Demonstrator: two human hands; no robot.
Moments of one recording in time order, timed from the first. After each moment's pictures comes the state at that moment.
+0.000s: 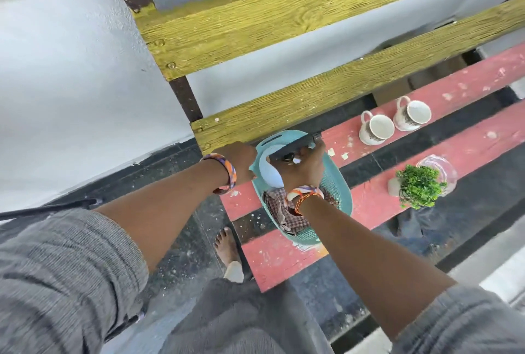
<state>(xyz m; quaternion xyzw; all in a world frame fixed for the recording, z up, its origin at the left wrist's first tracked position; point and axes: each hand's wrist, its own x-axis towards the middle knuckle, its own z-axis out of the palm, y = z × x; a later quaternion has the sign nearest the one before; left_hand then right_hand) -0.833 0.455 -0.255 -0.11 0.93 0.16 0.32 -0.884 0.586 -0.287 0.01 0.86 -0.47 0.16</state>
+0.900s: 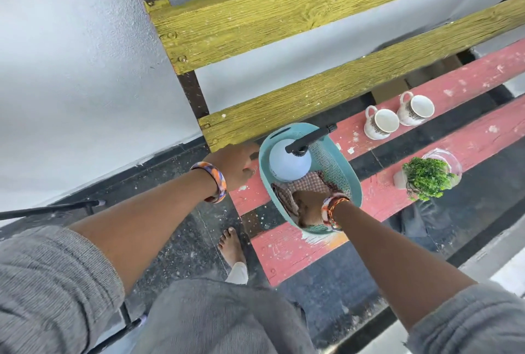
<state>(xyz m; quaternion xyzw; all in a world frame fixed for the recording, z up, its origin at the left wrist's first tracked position) -0.785 0.449 -0.257 -0.16 0.92 0.28 0.22 -0.879 0.637 -0.309 -0.30 0.80 0.05 0.52</state>
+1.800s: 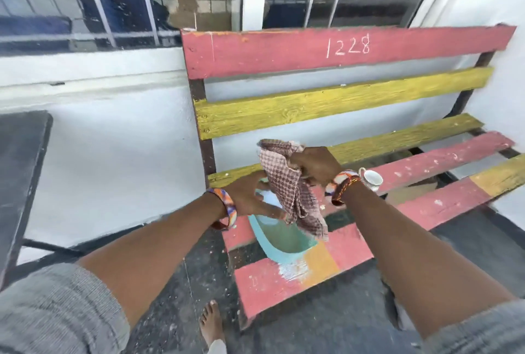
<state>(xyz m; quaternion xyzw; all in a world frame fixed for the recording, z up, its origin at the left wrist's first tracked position) -0.730 0.552 -0.134 -0.18 0.82 0.53 0.10 -0.869 0.658 -0.099 -0.23 0.83 -0.40 0.30</state>
